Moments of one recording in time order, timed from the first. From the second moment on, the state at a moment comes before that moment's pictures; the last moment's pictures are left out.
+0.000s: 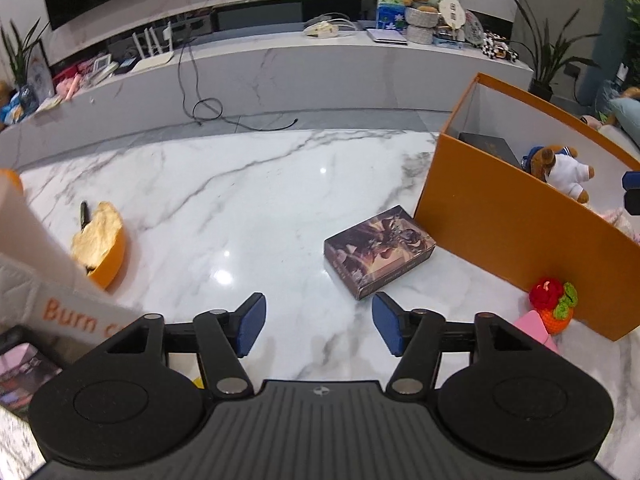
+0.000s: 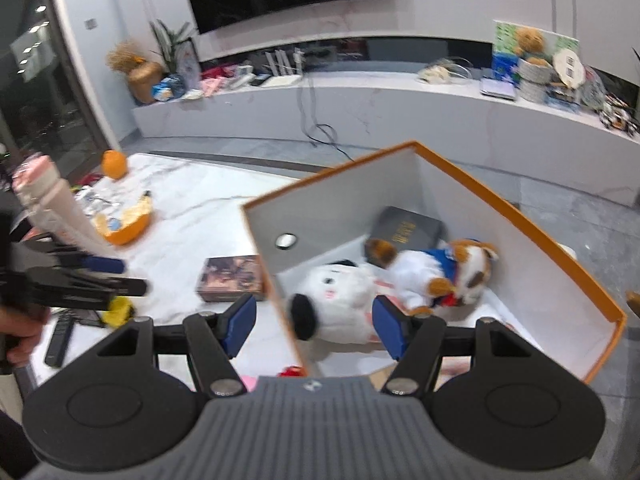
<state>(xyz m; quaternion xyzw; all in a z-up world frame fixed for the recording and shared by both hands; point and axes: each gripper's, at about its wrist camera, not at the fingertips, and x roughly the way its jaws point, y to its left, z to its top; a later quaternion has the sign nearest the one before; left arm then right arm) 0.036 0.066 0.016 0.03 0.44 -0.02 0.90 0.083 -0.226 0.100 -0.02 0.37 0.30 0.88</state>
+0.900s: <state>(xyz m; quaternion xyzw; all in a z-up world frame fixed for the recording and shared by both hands) 0.091 0.031 -0.027 0.12 0.42 -0.09 0.89 0.012 -0.131 0.023 -0.13 0.46 0.26 0.84</state>
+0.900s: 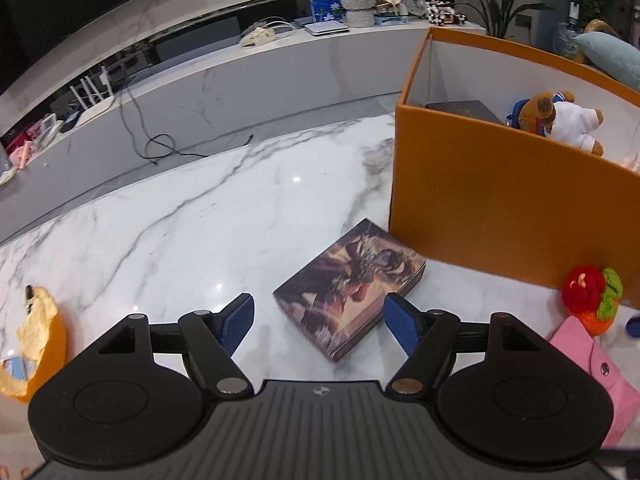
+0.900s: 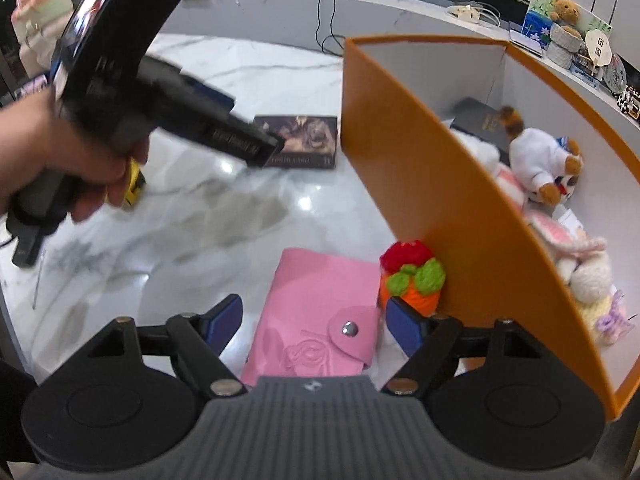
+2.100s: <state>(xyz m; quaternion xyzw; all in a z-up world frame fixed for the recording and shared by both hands) 0.100 0.003 -0.043 0.22 0.43 -0.14 0.86 0.013 -0.108 -0.004 -0.19 0.47 0.24 0.83</state>
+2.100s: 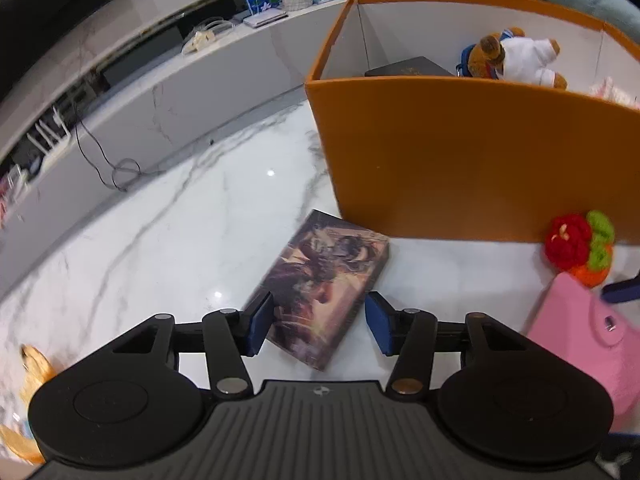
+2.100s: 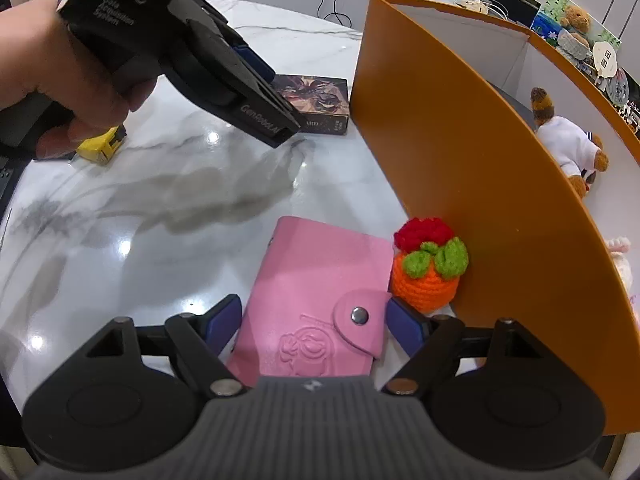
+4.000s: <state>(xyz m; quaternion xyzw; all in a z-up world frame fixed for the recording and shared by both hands) 0.028 0.024 -0.040 0.09 0.50 -0.09 0.86 0.016 -0.105 0.001 -0.23 0.45 0.30 0.81</state>
